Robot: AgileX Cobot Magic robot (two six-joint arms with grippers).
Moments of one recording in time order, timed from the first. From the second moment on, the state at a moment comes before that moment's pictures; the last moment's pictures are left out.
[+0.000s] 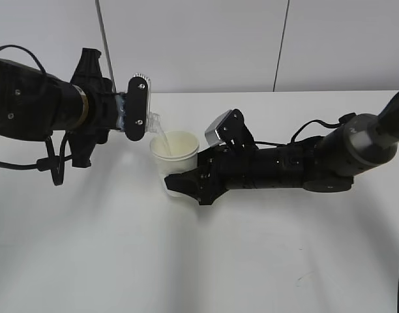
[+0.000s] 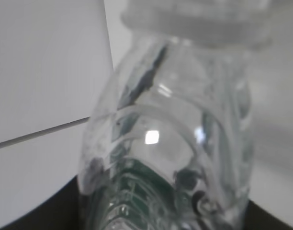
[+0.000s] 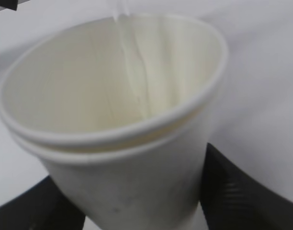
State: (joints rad) left arm -0.52 1.78 -1.04 1.65 0.38 -0.26; right arm 0.30 2.24 -1.15 -1.11 -0.87 0.66
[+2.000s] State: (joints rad) left arm -0.54 1.78 -1.04 1.69 0.42 -0.26; right arm 0.30 2.24 -1.15 -1.11 -0.86 0.66
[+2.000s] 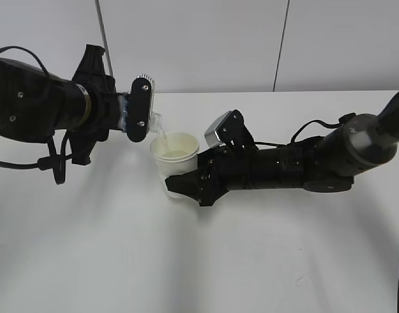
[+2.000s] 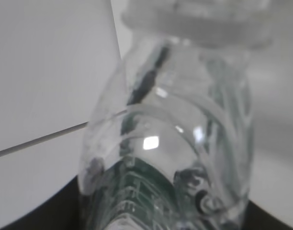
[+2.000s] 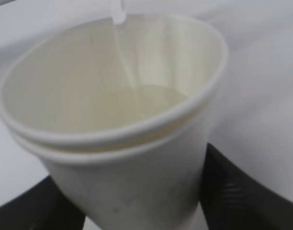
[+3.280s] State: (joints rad) left arm -0.57 1.78 -1.04 1.51 0.42 -0.60; right arm 0.30 2.24 -1.15 -1.12 -0.85 0.66
